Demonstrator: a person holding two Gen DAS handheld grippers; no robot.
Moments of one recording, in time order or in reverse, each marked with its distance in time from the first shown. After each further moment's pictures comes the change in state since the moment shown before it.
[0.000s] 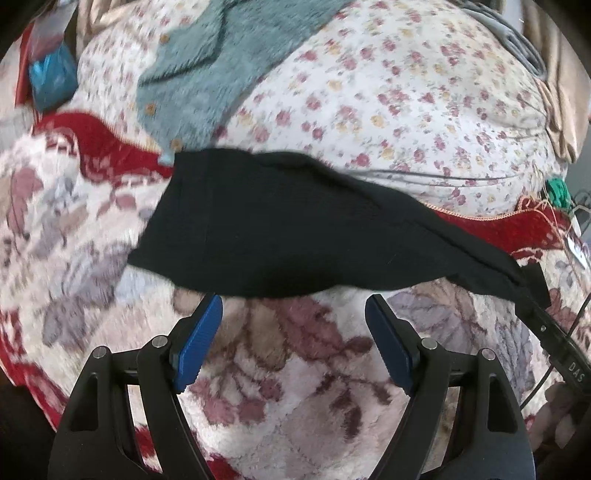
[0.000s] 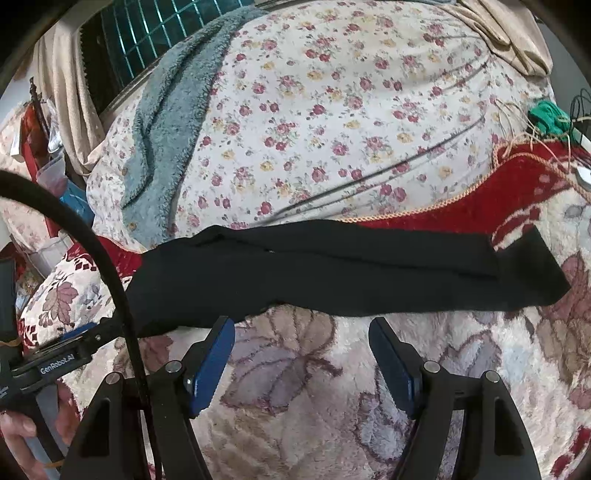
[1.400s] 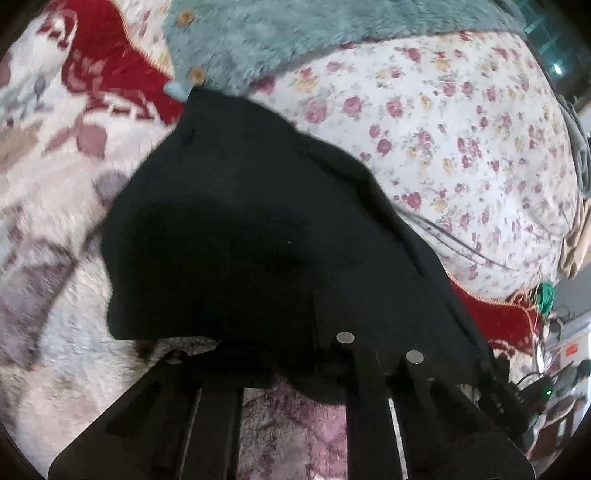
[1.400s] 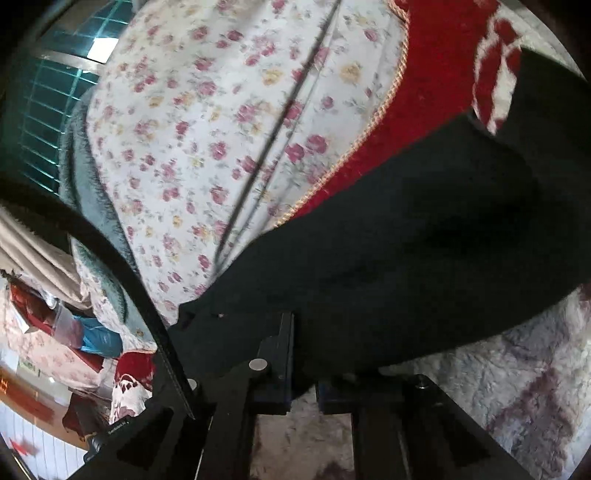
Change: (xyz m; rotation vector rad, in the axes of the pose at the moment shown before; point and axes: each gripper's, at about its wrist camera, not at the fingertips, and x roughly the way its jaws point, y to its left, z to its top) left arm 0.091 0.070 0.053 -0.335 0.095 -0.191; right arm 0.091 -0.121 0.022 0.544 0.012 0.198
